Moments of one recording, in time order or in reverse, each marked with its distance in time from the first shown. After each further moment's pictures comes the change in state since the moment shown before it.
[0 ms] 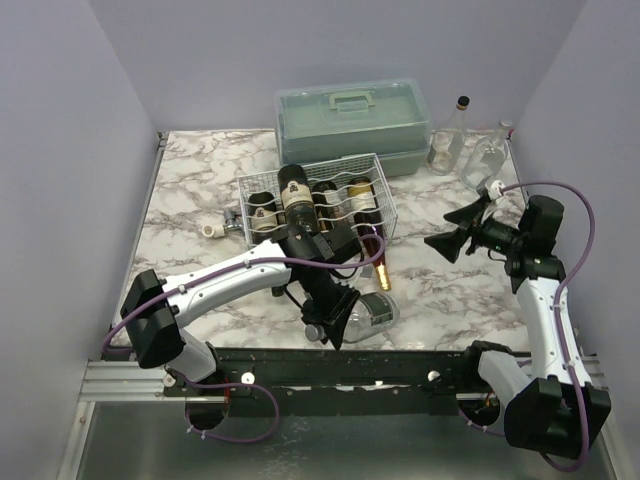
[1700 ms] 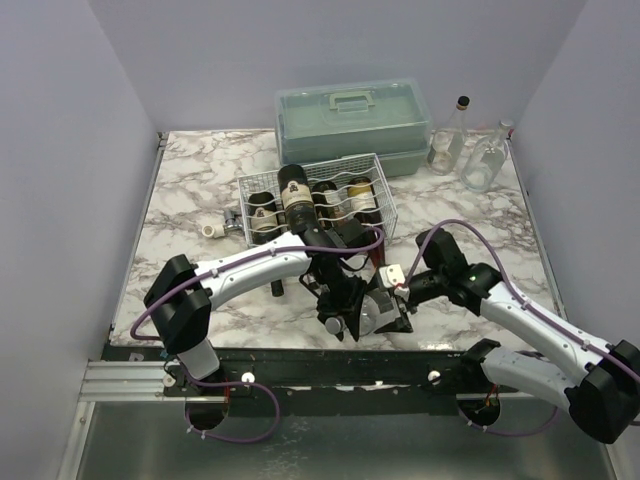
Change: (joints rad) left arm 0.045 0.137 0.003 0.095 0.069 -0.280; right arm 0.827 0.052 -0.086 -0.300 0.062 -0.651
